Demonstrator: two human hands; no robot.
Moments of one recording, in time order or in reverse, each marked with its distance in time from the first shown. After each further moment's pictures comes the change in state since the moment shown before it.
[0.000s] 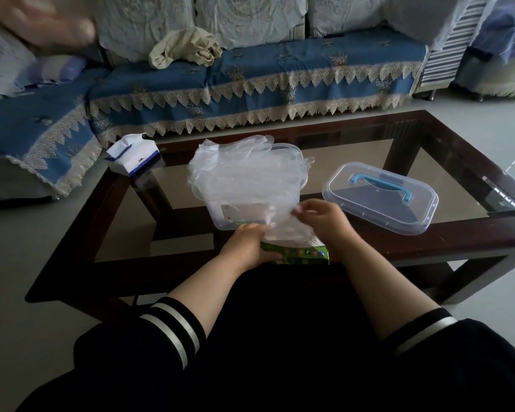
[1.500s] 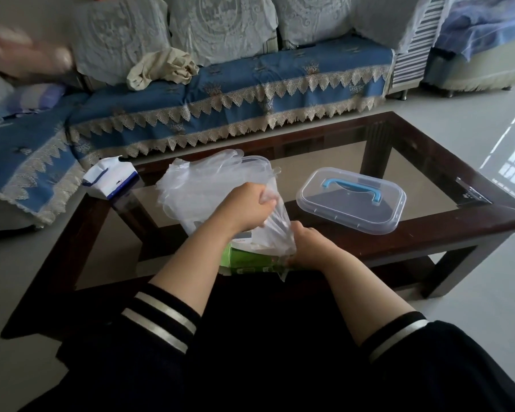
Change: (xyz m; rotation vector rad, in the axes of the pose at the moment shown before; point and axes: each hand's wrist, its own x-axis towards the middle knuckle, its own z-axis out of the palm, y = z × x) left_hand 0.014 0.109 -0.060 -0.033 0.106 0.044; right_hand -0.010 0.013 -0.036 -0.800 -0.313 0.087
